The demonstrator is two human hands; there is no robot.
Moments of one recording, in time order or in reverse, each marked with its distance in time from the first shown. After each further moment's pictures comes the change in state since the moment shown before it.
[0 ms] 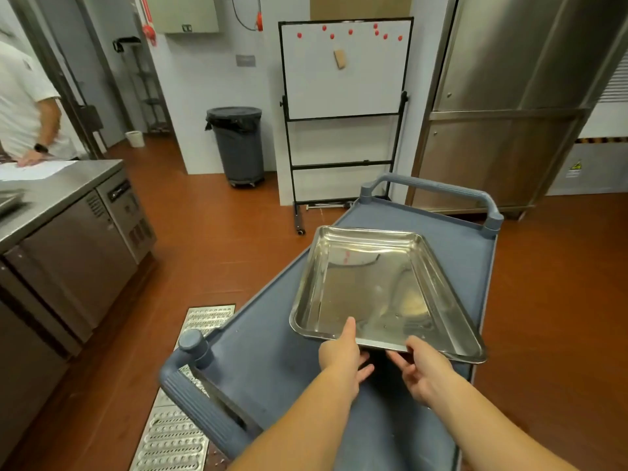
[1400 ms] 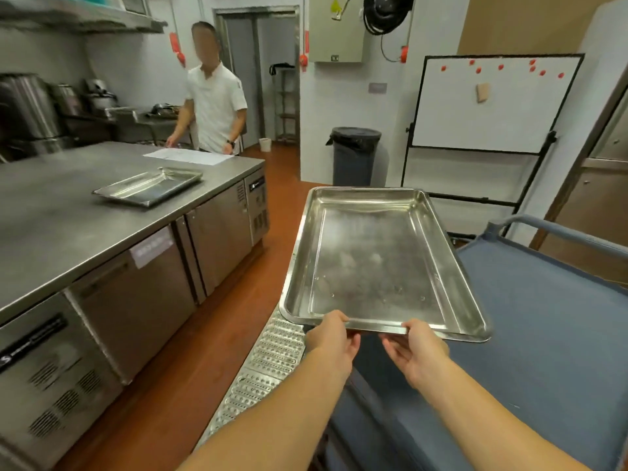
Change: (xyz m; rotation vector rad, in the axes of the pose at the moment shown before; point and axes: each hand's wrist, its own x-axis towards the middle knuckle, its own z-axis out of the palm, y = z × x) left_hand -0.083 0.082 -0.180 -0.506 0.263 0.164; right_hand -0.132 0.105 0.134 -0.232 -0.299 -0.109
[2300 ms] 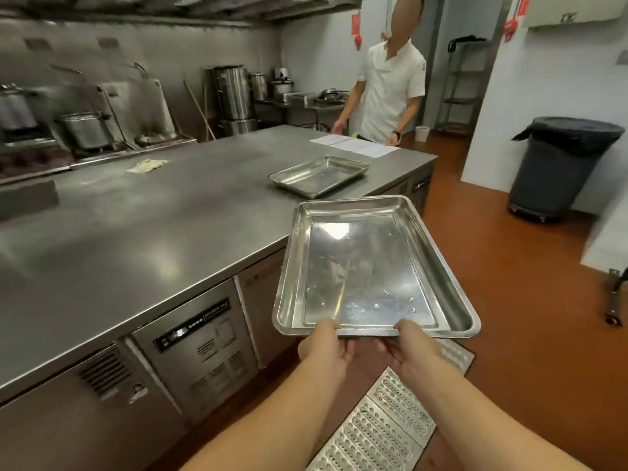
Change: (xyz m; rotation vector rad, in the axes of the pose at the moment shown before) left_hand 0.199 0.291 -0.219 -0.384 0.358 0.188; right_hand 0.058 0.189 0.413 -0.318 -0.407 0.225
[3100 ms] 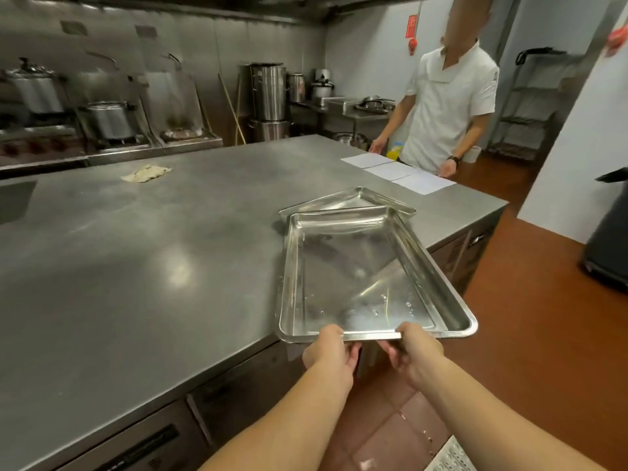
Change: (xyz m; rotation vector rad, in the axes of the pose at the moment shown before) left_hand 0.305 0.179 0.241 -0.214 0.134 0.019; right_hand 0.337 -0.166 0.251 -0.182 -0.030 0.041
